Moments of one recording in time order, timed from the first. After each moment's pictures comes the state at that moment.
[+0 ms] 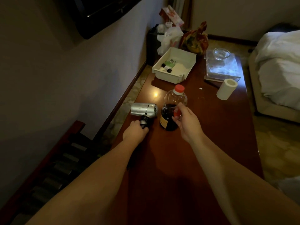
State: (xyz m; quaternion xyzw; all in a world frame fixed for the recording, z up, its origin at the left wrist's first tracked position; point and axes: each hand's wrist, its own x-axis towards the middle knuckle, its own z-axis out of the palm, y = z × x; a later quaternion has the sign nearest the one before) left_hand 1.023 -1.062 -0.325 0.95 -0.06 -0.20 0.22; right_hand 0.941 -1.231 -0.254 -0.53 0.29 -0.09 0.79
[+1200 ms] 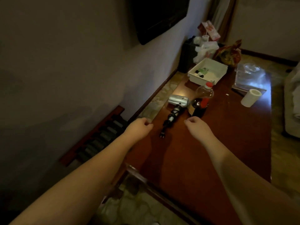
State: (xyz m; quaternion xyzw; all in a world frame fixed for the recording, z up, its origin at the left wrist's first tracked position) left_hand 0.860 -0.890 -0.172 0.93 -0.03 -0.20 0.31; right_hand 0.822 -1.113 -0.167 -0.87 0.22 0.08 0.43
